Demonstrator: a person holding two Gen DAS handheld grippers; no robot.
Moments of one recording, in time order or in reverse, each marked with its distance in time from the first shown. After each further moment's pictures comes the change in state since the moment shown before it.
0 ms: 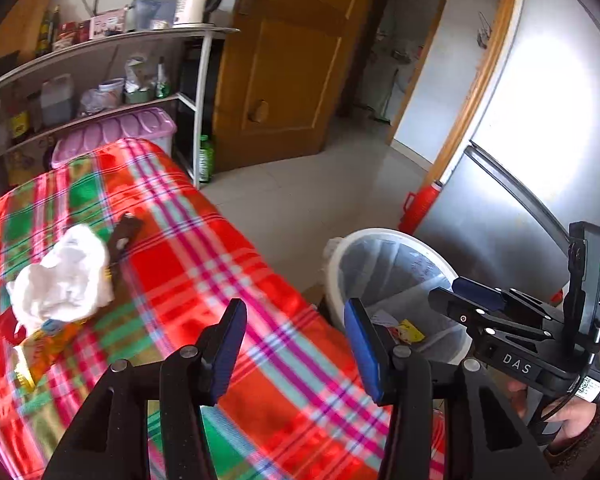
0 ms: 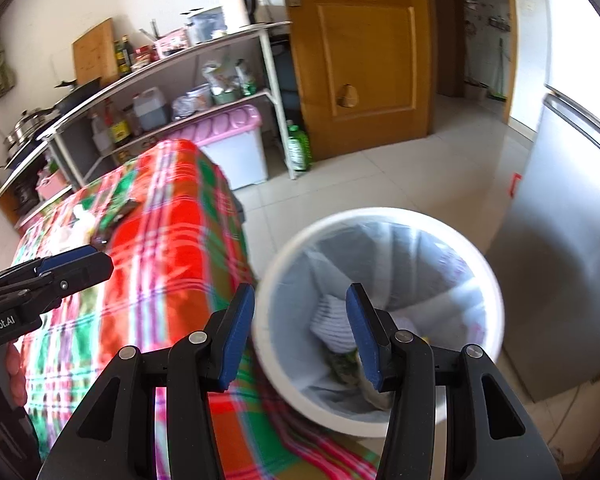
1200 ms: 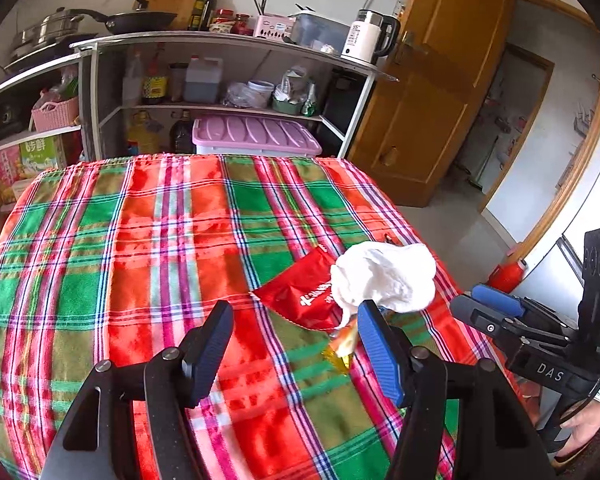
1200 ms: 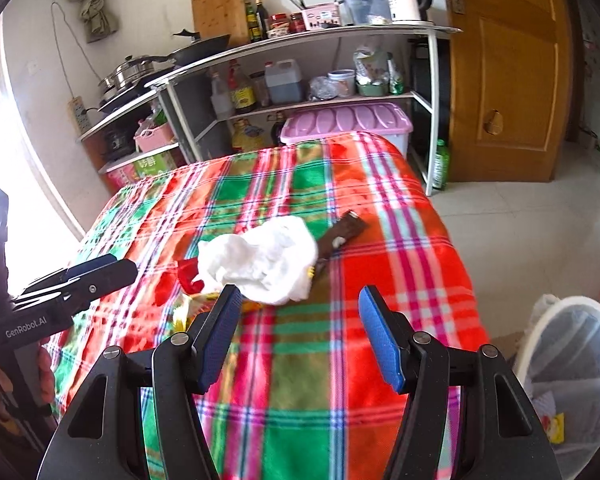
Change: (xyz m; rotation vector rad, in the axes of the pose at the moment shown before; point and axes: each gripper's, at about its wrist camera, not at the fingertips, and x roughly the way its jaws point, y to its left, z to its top) left arm -0.107 0.201 -0.036 -0.282 -0.123 0.249; right arm 0.065 0.215 0.034 -0.237 0.031 0.312
